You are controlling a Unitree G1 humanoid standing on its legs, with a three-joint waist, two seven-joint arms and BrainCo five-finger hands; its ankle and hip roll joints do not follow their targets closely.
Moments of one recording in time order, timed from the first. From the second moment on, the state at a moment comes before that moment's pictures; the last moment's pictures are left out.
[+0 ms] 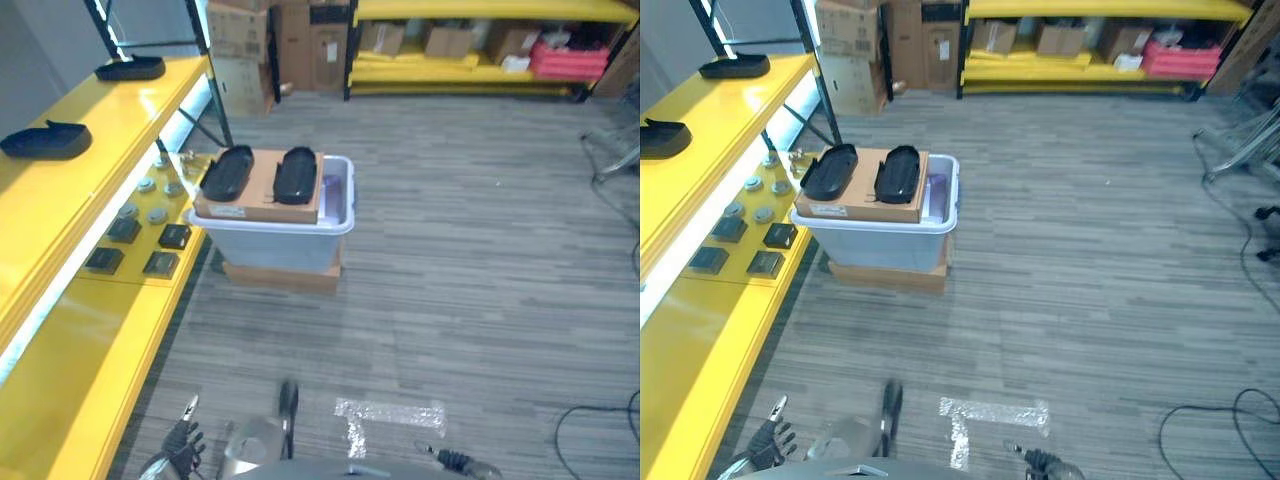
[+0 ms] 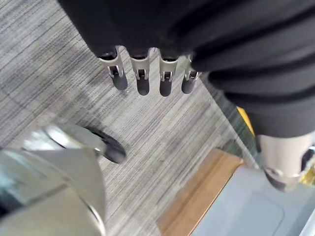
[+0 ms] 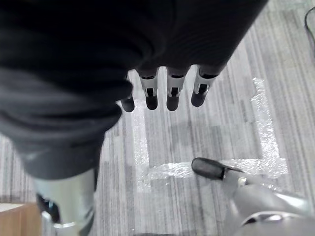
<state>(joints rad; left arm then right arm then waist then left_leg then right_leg) 0.04 0.18 0.09 1.16 -0.67 -0.05 -0.13 0.03 -0.32 0.12 1.10 0.35 0.14 0.00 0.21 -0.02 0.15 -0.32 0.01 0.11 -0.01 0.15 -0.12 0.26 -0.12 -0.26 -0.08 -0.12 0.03</state>
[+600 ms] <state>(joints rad) 0.01 0.27 -0.02 1.16 -0.62 -0.10 -0.16 -0.04 -0.23 0.19 1.08 0.39 0.09 0.01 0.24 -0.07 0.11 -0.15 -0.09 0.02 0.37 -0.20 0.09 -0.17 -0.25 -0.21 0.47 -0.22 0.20</state>
